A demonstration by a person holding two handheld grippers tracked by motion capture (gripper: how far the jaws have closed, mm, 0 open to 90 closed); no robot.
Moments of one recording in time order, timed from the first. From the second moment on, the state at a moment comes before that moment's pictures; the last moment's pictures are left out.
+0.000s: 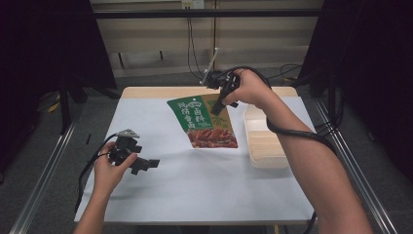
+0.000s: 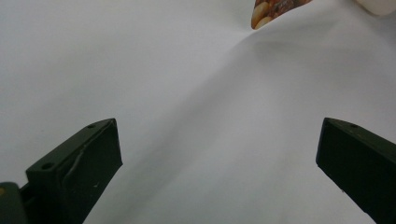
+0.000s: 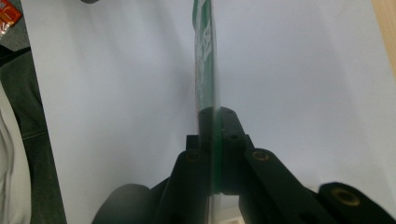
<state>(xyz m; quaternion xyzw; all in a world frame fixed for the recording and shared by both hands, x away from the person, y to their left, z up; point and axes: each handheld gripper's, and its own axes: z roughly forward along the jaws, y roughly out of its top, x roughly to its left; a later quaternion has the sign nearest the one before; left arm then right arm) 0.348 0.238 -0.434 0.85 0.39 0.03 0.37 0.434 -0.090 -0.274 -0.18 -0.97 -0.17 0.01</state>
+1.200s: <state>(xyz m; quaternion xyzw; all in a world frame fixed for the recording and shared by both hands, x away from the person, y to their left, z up) 0.344 0.241 -0.445 0.84 0.39 0.01 0.37 0.470 -0.144 -0.247 -0.25 -0.95 -0.18 -0.01</state>
